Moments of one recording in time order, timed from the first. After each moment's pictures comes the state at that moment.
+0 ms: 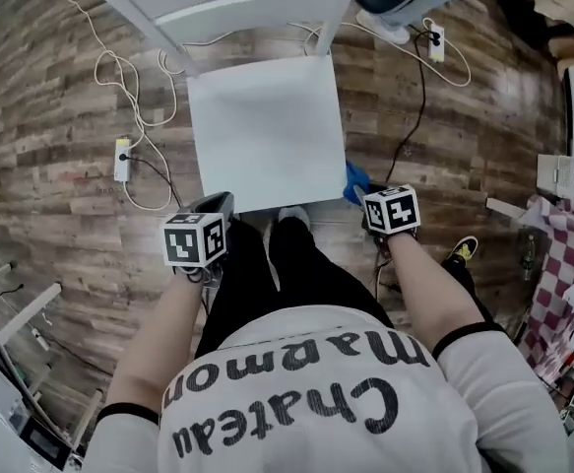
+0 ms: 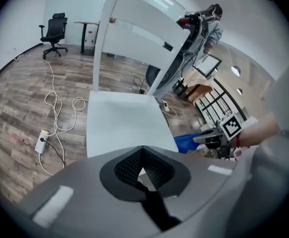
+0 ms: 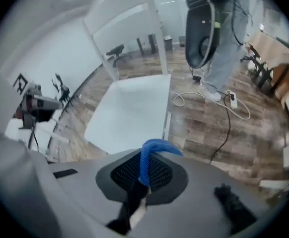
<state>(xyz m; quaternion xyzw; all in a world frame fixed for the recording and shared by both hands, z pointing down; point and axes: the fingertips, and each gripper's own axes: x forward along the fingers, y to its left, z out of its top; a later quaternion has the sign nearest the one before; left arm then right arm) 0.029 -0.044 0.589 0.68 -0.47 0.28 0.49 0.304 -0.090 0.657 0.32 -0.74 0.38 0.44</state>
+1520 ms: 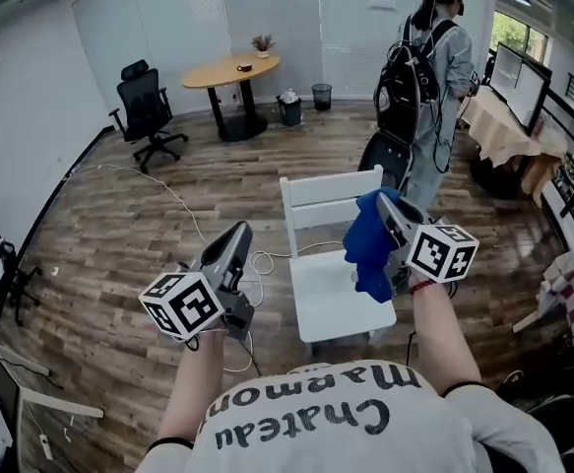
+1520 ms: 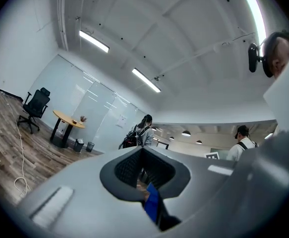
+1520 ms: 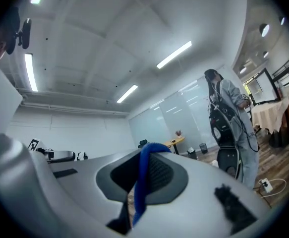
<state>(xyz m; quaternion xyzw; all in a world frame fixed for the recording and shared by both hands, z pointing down) -0.103 0.048 0.056 0.85 -0.49 -0.14 0.13 0.129 -0.052 0.072 0.39 -0.91 0.11 -0.10</state>
